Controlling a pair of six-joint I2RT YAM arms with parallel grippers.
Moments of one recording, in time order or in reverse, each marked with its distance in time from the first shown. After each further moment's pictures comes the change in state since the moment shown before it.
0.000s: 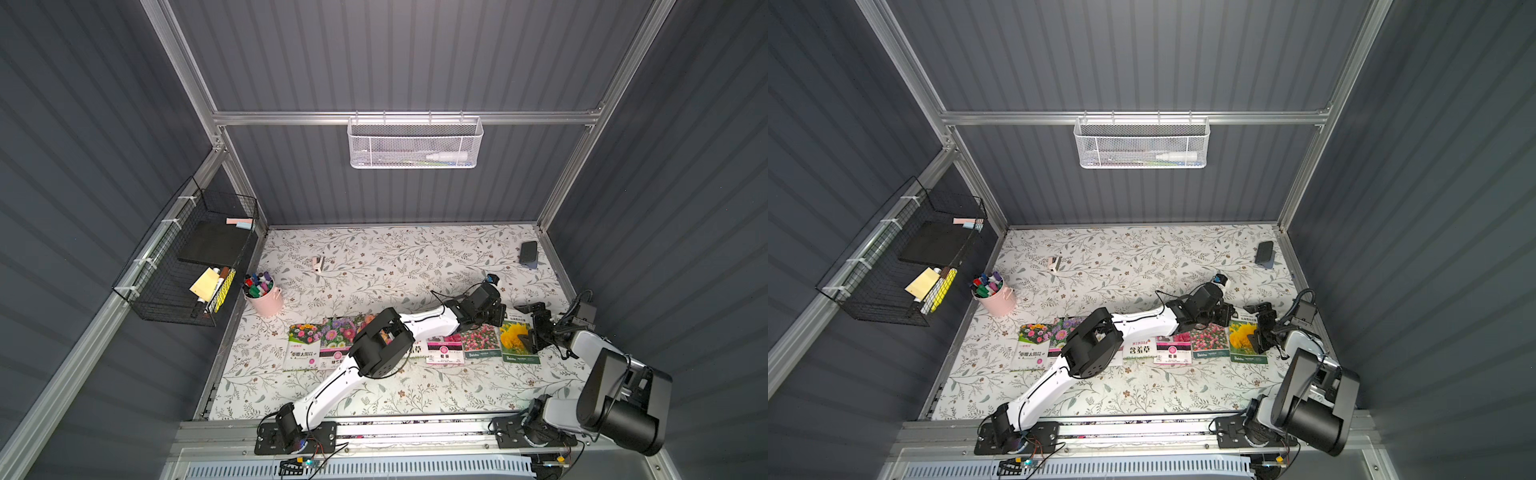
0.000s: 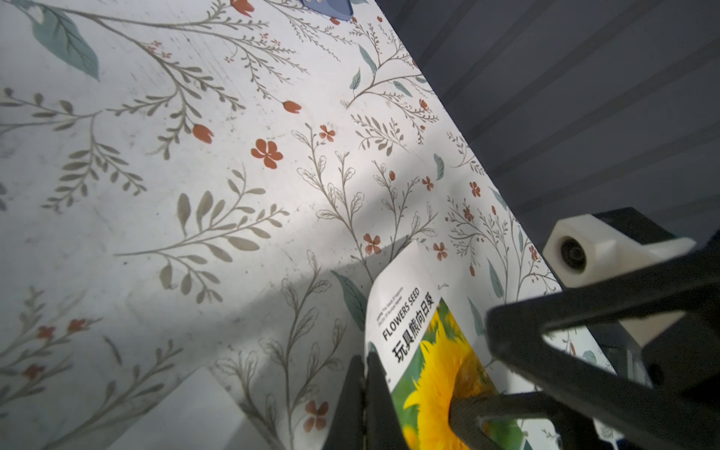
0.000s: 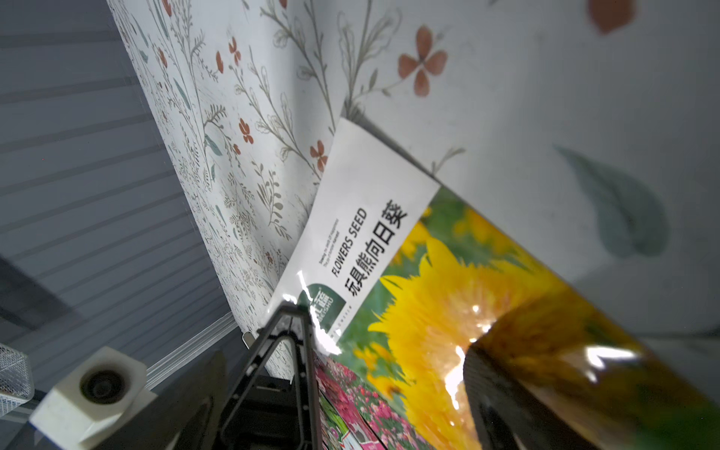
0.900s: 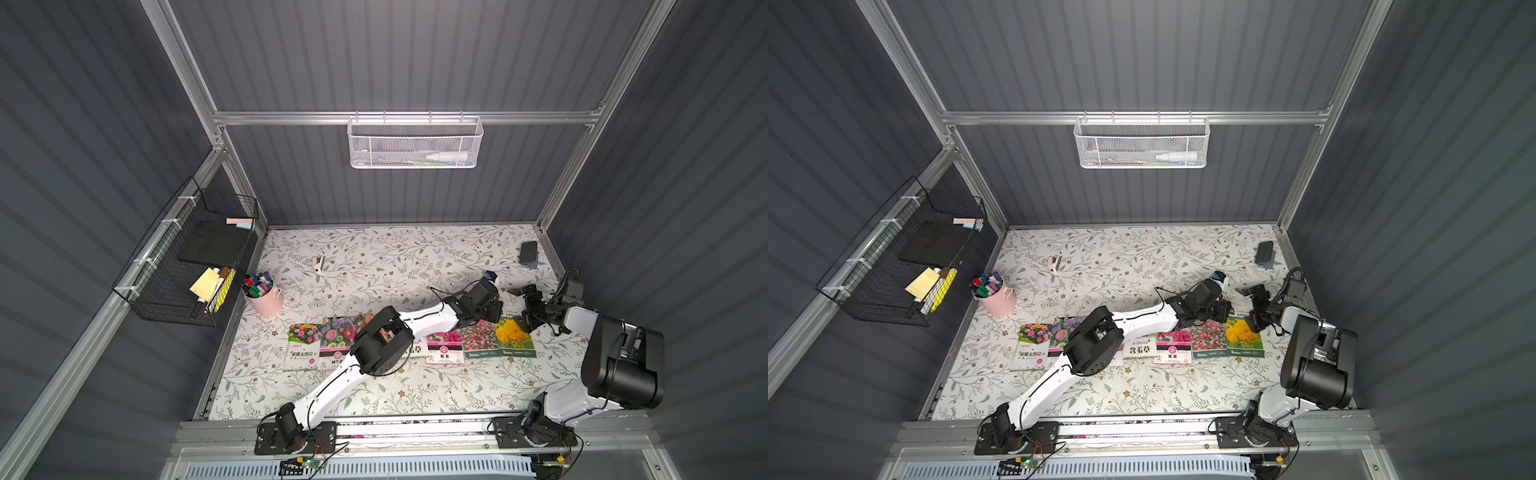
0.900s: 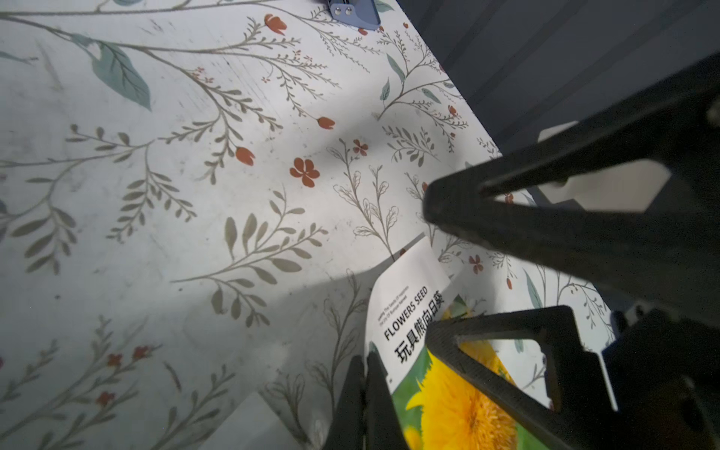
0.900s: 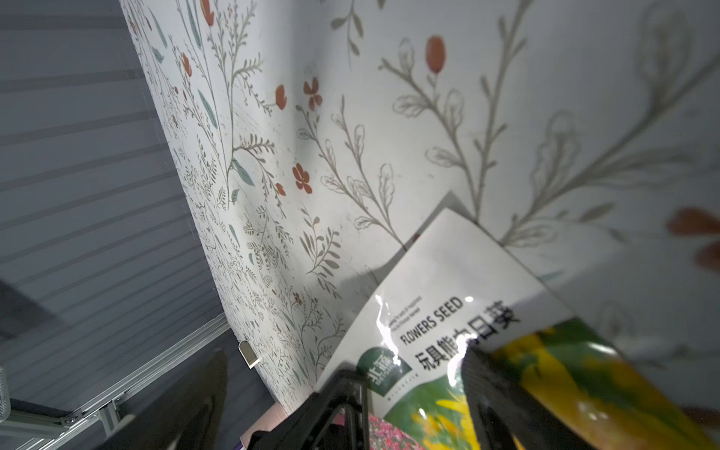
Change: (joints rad) left arm 0.020 0.035 0.060 -0.053 -0.022 0.046; right arm 0.108 0.233 0.191 0.081 0.039 0.030
